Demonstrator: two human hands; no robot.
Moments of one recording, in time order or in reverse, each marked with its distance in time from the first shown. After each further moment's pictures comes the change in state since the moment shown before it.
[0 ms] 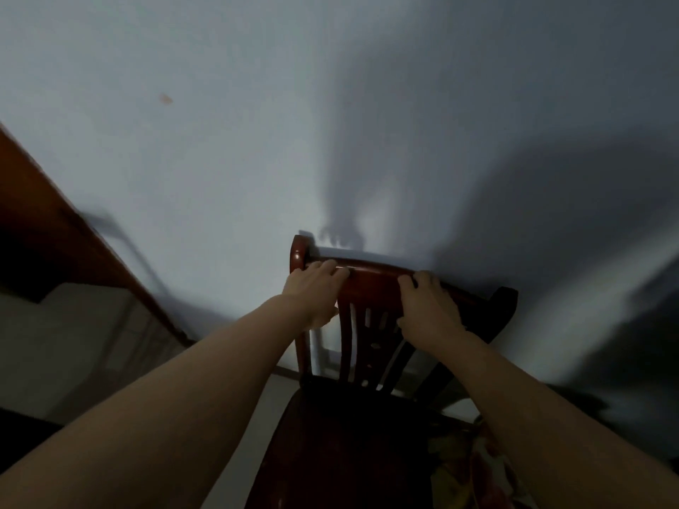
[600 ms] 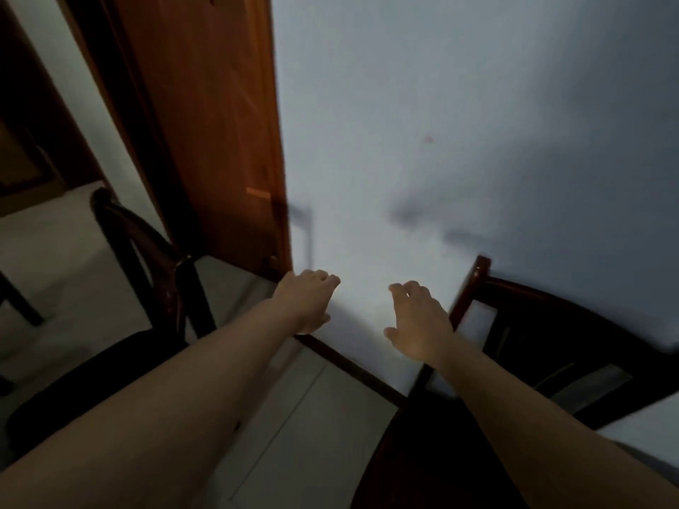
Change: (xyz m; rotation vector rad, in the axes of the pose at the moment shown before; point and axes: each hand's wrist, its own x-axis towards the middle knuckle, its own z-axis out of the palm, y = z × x) left_hand -0.277 -0.210 -0.010 0.011 0.040 -0.333; right_hand -0.064 -0.314 -0.009 -0.003 0.046 -0.329
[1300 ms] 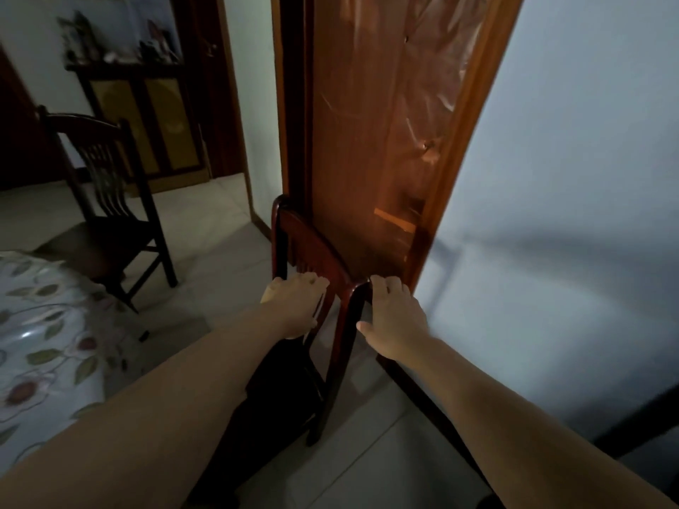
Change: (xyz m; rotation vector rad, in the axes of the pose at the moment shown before) left_hand -0.131 -0.260 0.019 -0.104 -0.024 -0.377; right_hand 0.089 -0.299 0.023 0.124 0.072 -0.329
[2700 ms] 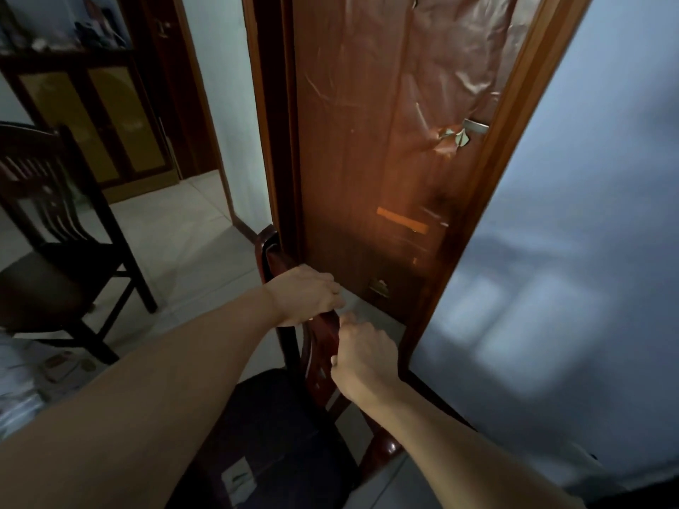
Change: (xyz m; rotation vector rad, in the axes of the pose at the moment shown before) left_hand 0.149 -0.120 -0.009 0.349 0.099 0.664; right_hand 0.117 -0.091 0.064 0.111 -0.058 0.149
